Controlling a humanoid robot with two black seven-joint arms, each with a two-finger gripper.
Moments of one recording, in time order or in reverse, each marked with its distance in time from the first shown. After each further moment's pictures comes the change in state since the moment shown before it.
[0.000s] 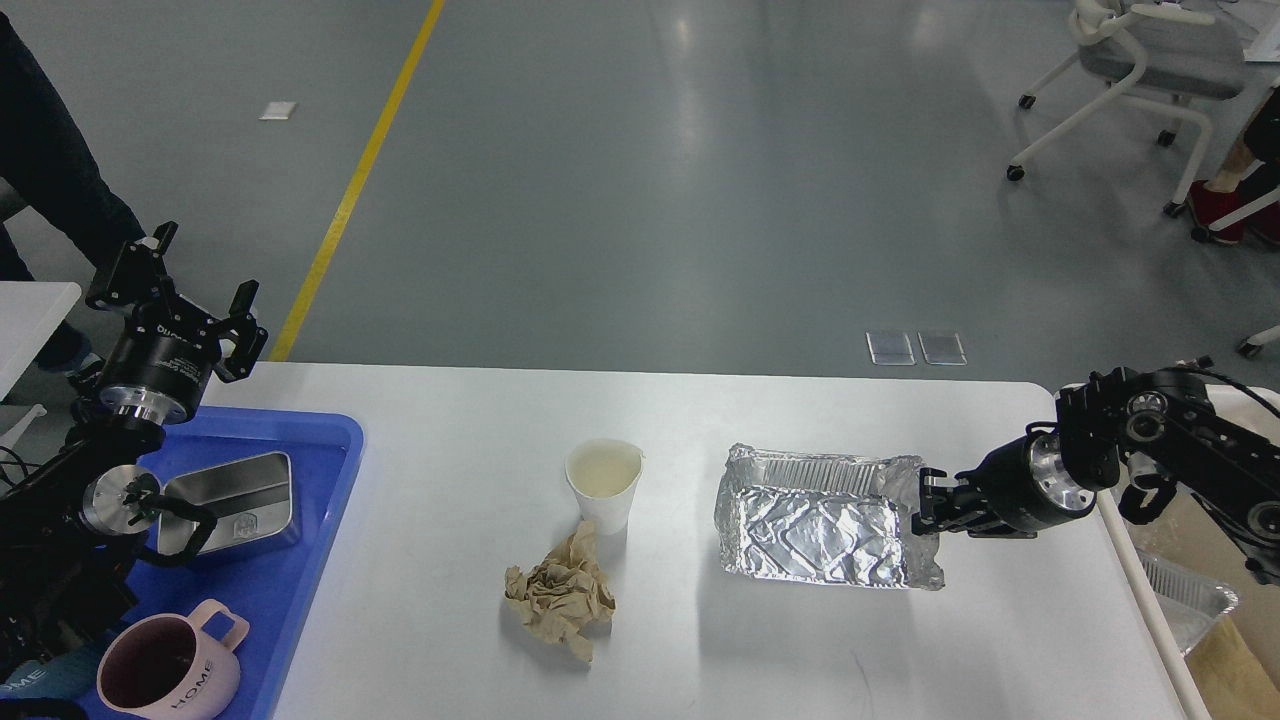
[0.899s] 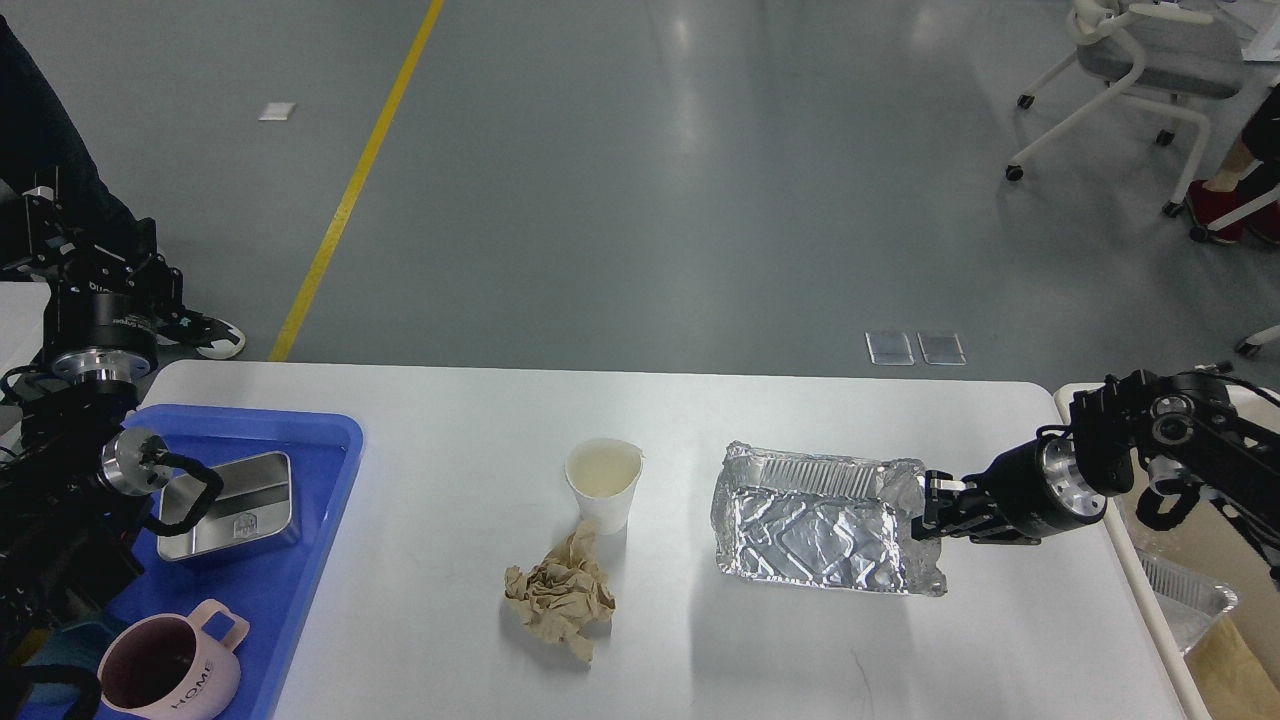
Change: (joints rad) left arm -0.061 -0.009 -0.015 0.008 0.039 0.295 -0.261; right arm -0.021 -0.053 0.002 0.072 0.069 -0.001 0.000
